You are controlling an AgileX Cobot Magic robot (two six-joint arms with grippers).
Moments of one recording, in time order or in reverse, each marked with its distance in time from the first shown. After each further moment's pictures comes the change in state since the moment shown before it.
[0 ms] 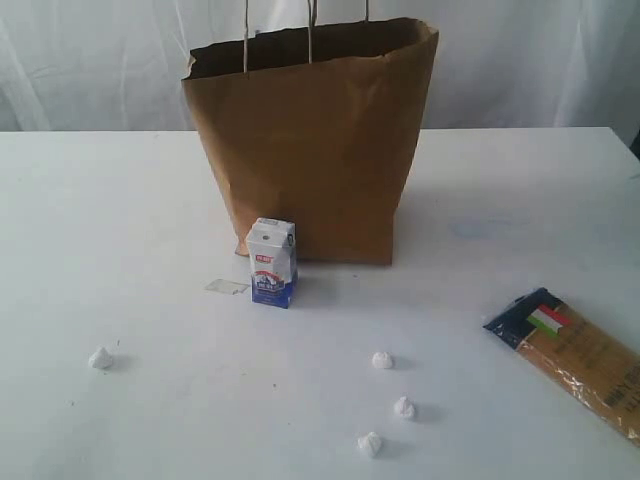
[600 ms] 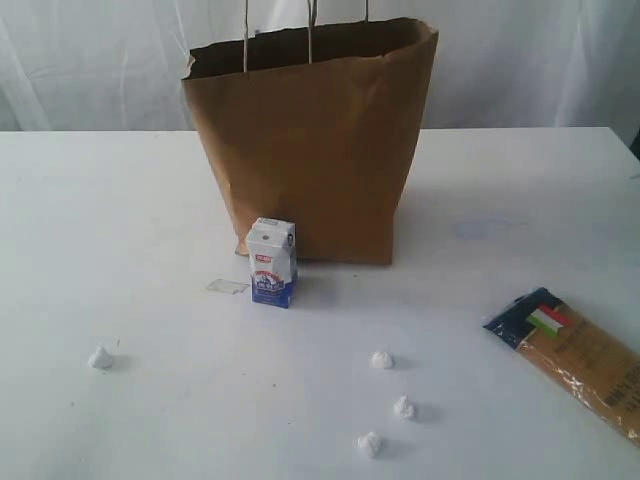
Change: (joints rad) left arm 0.000 0.000 0.000 0.000 0.000 0.000; right arm -0.140 -0.517 0.242 -0.062 0.201 -0.167
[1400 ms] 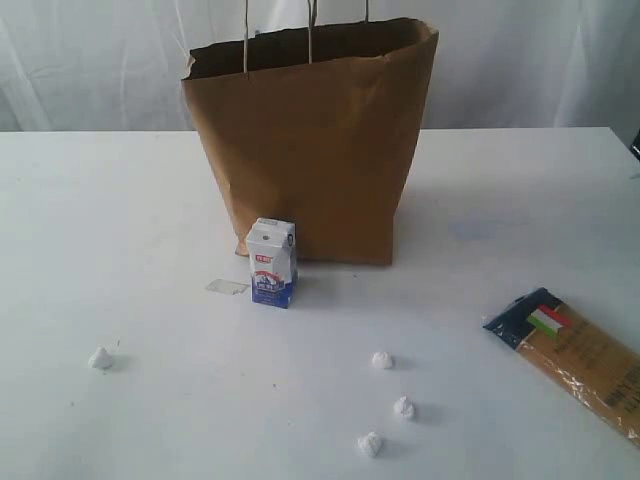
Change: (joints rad) left arm 0.000 0.000 0.000 -0.036 -0.048 -0.074; right arm 0.000 0.000 0.158 -0.002 0.183 -0.016
